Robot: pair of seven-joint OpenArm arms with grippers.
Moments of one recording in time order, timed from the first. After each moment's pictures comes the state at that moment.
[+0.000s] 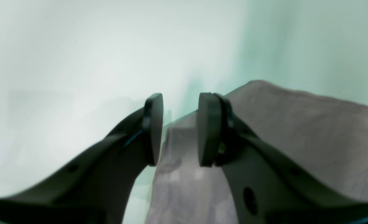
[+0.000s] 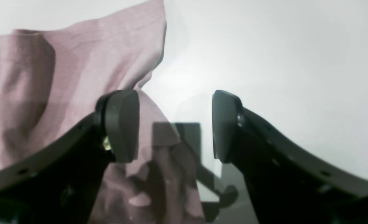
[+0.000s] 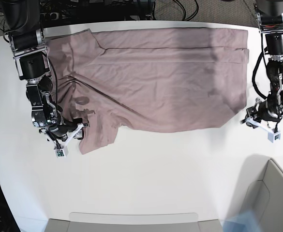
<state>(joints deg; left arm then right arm) -10.6 -32.8 -8.5 73.2 -43.7 -0.2 57.2 26.4 21.5 -20.0 52.7 26.5 7.5 -32.9</state>
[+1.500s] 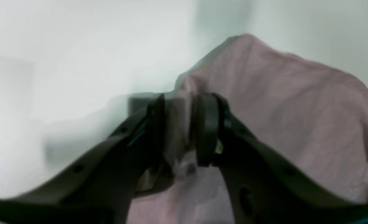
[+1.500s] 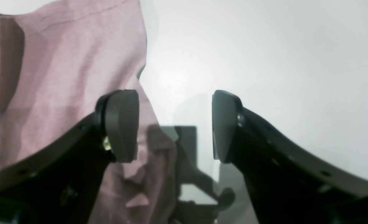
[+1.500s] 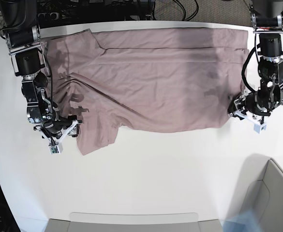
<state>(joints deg) -12.0 -29.7 -4.6 61.4 -52.1 -4.8 55.2 24.3 23.8 -20.0 53.5 26.4 7.5 -31.2</state>
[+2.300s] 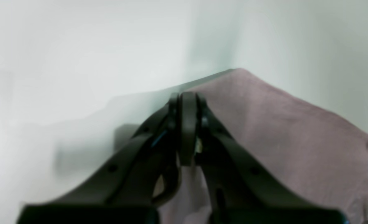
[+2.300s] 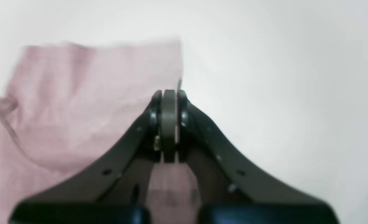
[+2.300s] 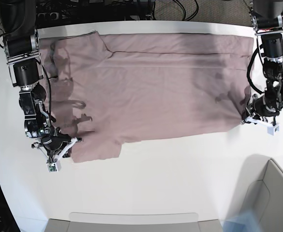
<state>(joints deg) -12.5 -29.5 -11.1 60.0 -51.9 -4.6 48.7 30.1 23.7 -20.1 55.8 26.4 7.3 -29.5</state>
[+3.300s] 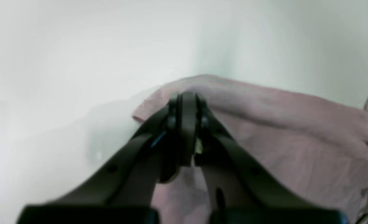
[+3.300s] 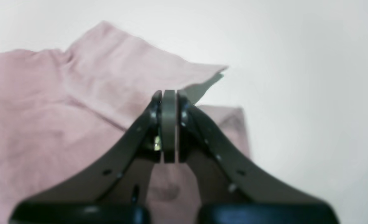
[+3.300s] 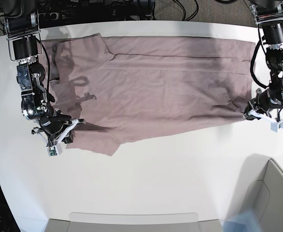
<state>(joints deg) -4.0 -29.5 -16.6 74.4 -51.9 -4.6 54.2 14.6 26.0 -11.6 79.6 26.3 7.2 -38.2</state>
